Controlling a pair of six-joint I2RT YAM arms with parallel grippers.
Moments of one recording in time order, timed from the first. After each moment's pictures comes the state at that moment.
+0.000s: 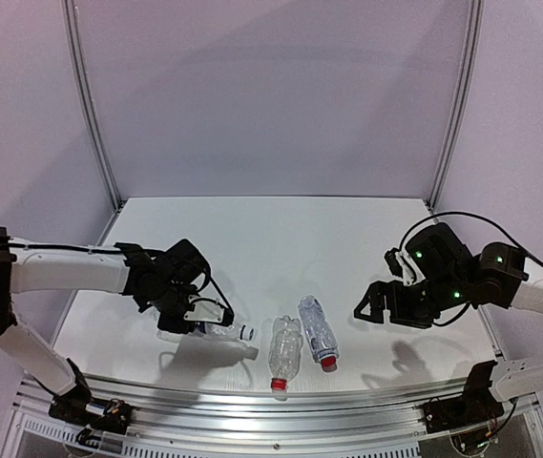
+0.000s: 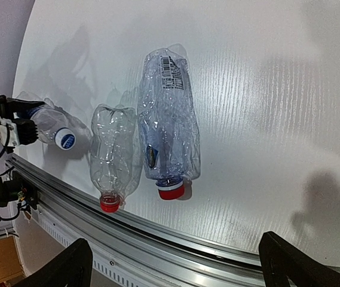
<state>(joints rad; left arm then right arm) -0.81 1.54 0.92 -0.64 -0.12 0.93 0.89 0.99 0.87 -0.79 -0.04 0.92</state>
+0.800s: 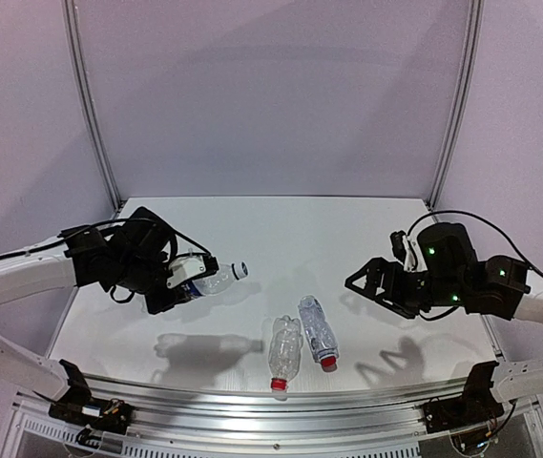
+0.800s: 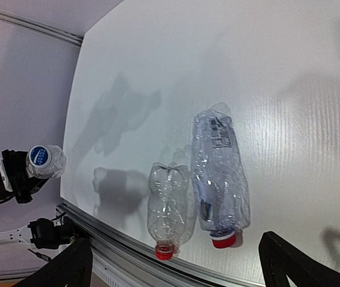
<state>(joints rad) -0.79 1.25 0.97 -0.72 -0.10 0.52 0.89 0.93 0.77 -0.47 0.03 1.06</state>
